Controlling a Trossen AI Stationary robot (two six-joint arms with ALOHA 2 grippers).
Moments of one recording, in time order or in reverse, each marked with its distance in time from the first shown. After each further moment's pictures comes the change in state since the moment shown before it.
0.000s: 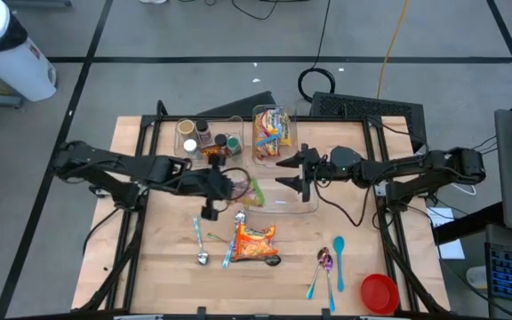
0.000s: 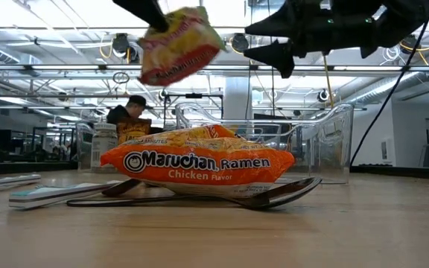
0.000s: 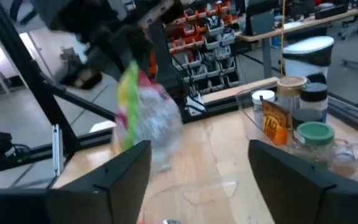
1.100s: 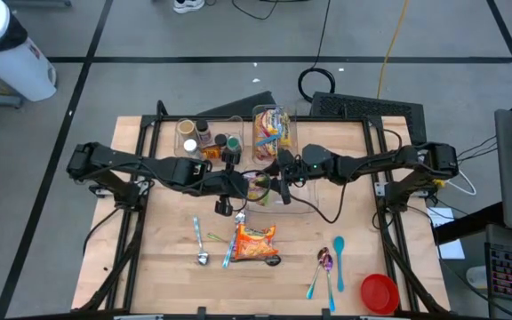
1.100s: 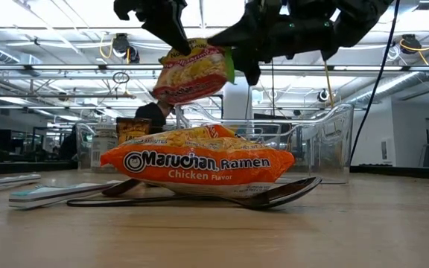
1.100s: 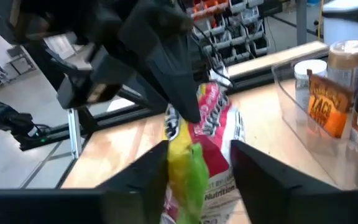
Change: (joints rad) left arm 0.048 0.173 0.079 0.027 -0.105 0.119; right arm -0.006 0.273 0.244 -0.070 -0.134 0.041
